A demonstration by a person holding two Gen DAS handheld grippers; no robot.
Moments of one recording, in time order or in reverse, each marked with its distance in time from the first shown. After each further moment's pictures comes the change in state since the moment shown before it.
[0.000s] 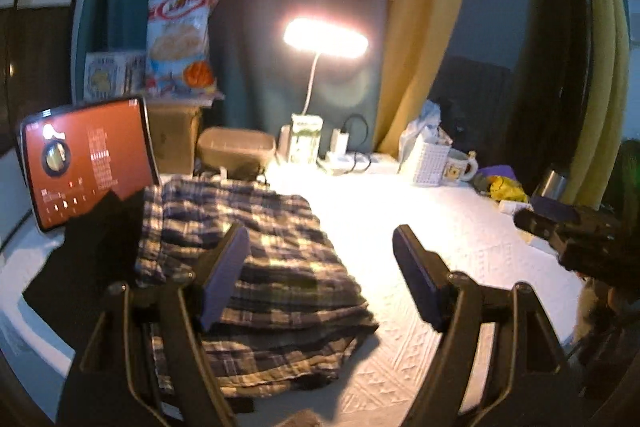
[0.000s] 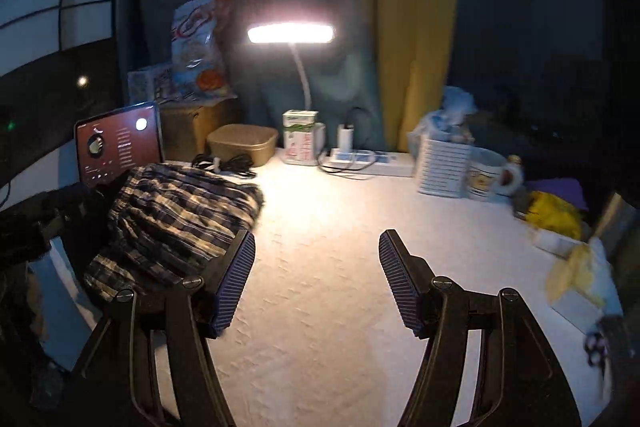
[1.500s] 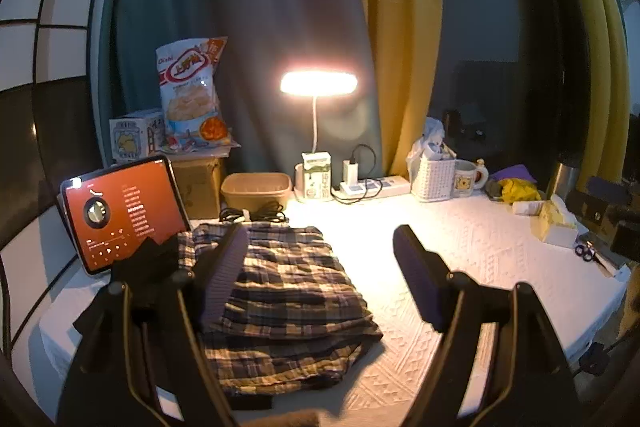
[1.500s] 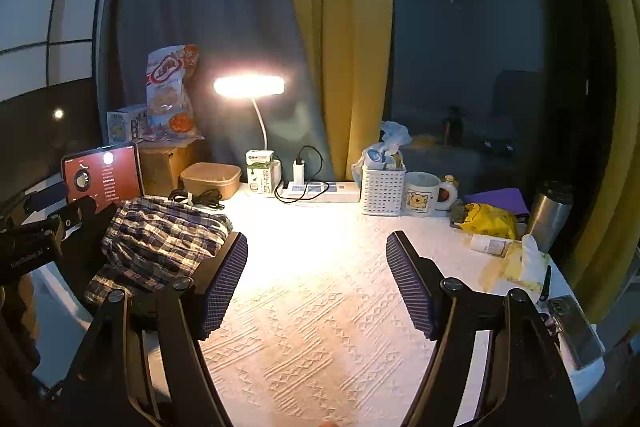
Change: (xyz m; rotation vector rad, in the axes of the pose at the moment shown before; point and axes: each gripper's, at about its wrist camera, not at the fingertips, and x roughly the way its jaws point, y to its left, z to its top) left arm -0.045 -0.041 0.011 0.122 -0.087 0.119; right arm -0.080 0.002 0.003 0.048 -0.113 -0.128
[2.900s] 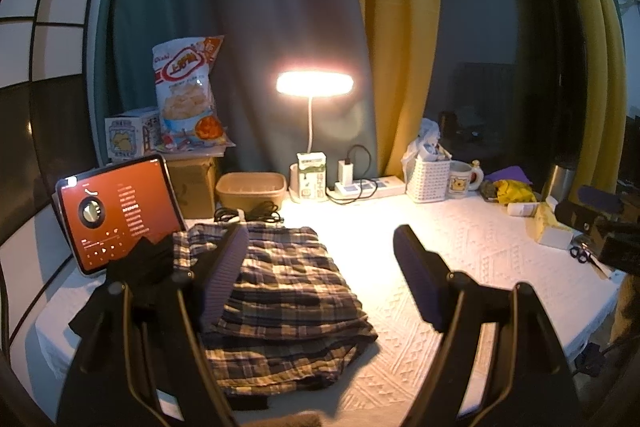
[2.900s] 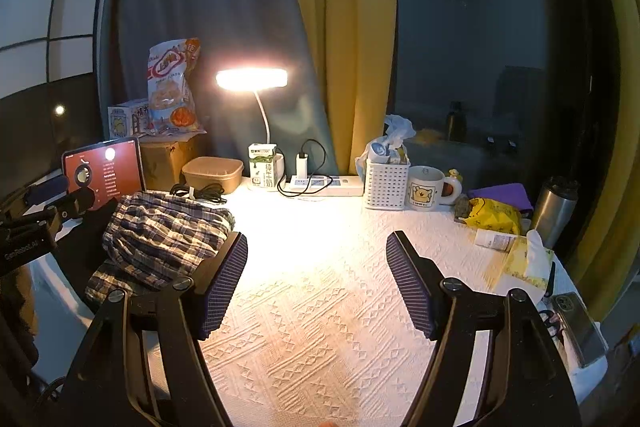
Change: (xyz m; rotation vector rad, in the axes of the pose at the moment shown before) left arm 0.001 -0.002 0.001 -0.006 0.005 -0.012; right arm 0.004 0.009 -0.004 0.004 0.017 -0.011
